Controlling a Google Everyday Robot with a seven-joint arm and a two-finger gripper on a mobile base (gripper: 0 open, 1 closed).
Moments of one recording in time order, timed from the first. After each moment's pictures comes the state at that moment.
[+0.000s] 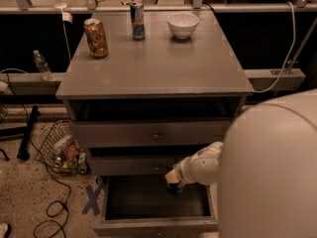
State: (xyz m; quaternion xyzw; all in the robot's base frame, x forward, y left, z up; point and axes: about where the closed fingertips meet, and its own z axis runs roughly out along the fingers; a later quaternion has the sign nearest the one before) arm 0.541 -0.076 0.478 -0.22 0.95 0.10 0.21
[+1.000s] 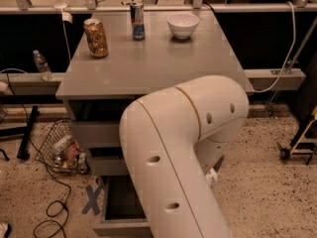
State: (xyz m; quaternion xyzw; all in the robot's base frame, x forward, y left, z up) arm 0.552 -0.068 0.364 -0.15 0.96 0.09 0.22
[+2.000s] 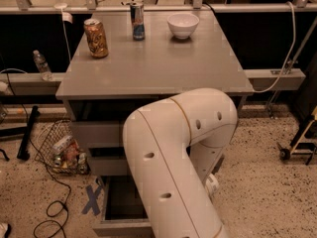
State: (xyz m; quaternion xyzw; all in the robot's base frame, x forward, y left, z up) arm 0.567 -0.078 0.323 -0.17 0.95 0.08 0.25
